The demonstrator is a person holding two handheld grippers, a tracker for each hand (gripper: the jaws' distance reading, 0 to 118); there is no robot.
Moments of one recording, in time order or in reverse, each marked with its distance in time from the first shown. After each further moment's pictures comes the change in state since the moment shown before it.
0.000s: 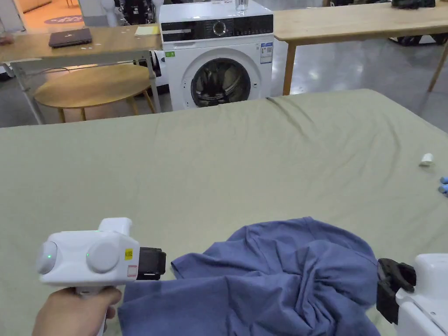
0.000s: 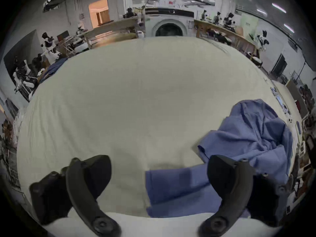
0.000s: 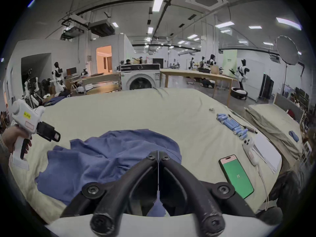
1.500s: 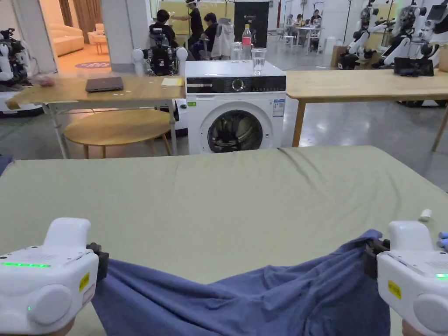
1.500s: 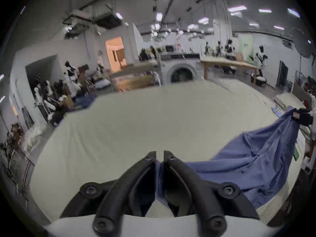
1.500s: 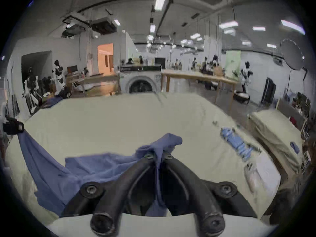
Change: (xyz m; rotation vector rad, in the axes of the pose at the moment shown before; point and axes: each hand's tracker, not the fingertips) left arm -0.059 -0.043 0.169 0.505 0.173 -0.016; right arm -0.013 0.092 -0.029 0.073 0.023 0.083
